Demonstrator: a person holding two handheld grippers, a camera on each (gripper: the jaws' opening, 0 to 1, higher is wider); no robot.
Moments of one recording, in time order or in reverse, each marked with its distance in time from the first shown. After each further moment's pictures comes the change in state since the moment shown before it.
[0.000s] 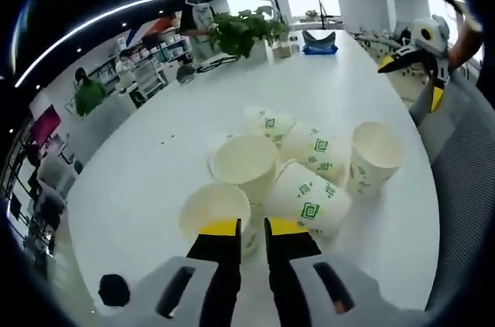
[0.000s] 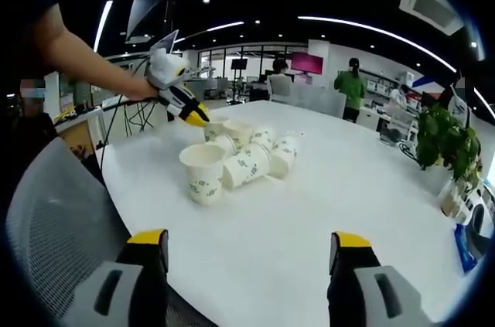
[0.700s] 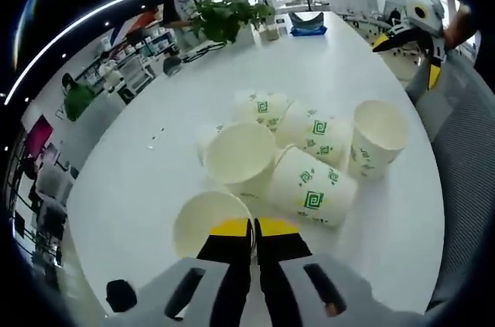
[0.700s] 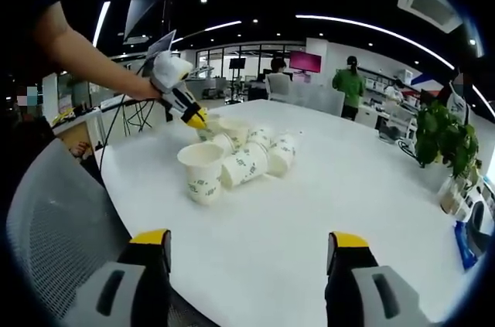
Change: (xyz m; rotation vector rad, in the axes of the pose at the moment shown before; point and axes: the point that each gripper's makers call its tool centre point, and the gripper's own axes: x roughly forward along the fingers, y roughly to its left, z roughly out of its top) left arm 0.004 -0.006 -0.005 0.043 0.078 -0.017; right arm -0.001 -0.002 -0.001 0.011 0.003 -0.005
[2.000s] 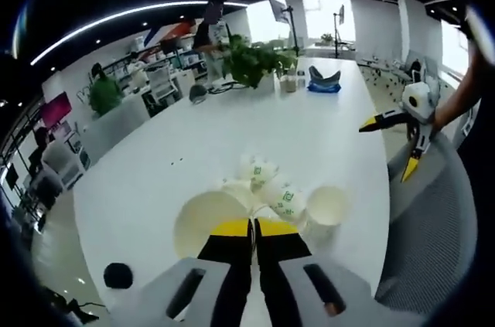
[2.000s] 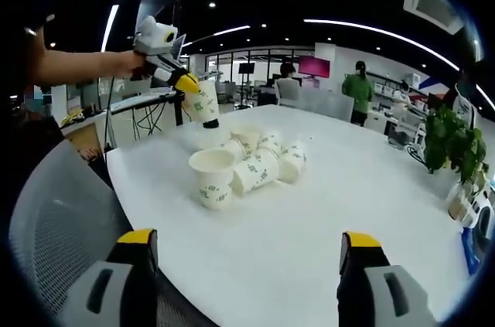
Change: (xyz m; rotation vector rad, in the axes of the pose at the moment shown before) left arm -0.101 -0.025 0.083 -0.188 -0.187 0.048; right arm 0.003 0.011 0.006 -0.013 -0.030 0.056
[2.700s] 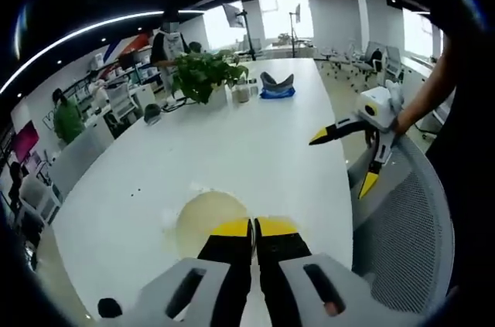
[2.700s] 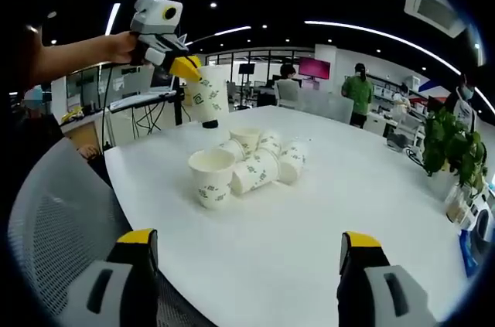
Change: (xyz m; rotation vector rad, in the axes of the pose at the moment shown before) left arm 0.016 -0.079 0.031 0.138 0.009 -0.218; right arm -0.001 -0.001 0.001 -0.016 -0.001 -0.011
